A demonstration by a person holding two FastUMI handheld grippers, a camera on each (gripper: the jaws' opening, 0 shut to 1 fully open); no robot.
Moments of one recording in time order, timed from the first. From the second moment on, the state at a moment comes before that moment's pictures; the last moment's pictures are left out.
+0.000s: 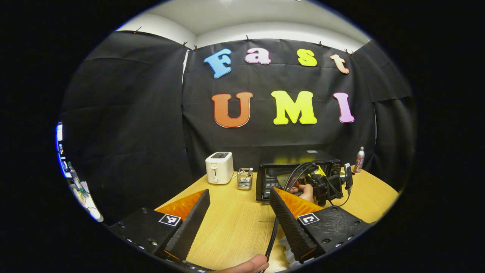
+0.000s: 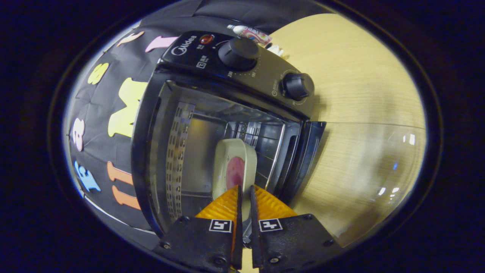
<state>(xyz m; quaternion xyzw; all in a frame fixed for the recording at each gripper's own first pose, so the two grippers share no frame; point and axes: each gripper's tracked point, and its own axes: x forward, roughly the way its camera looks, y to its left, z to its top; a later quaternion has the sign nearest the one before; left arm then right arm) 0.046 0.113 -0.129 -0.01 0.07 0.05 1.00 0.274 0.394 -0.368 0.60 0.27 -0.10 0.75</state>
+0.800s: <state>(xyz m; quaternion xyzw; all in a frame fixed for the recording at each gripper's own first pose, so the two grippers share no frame) 0.035 0.123 -0.146 -0.05 0.09 0.07 0.99 0.213 0.380 -0.341 0.40 0.26 -0.03 0.88</state>
